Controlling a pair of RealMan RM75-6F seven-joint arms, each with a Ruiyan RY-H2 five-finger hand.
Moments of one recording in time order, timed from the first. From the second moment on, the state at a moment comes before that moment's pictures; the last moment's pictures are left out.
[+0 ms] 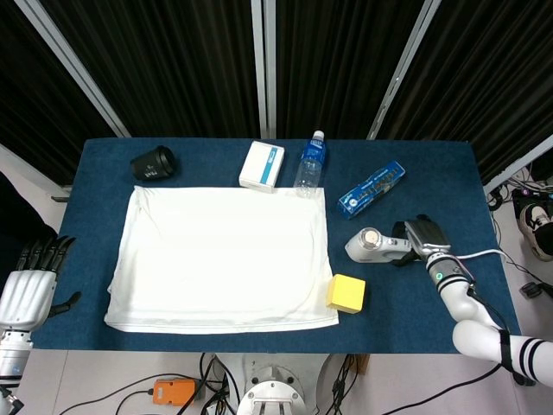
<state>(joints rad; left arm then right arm) -0.09 -1.11 -0.01 -1.62 1.50 1.46 0.16 0.70 -1.22 0.13 -1.61 -0.70 0.78 -0.28</state>
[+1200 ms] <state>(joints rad) -0.09 -1.13 -0.01 -1.61 1.50 1.45 0.15 0.67 -1.23 0.12 -1.56 -0.75 0.66 -0.06</state>
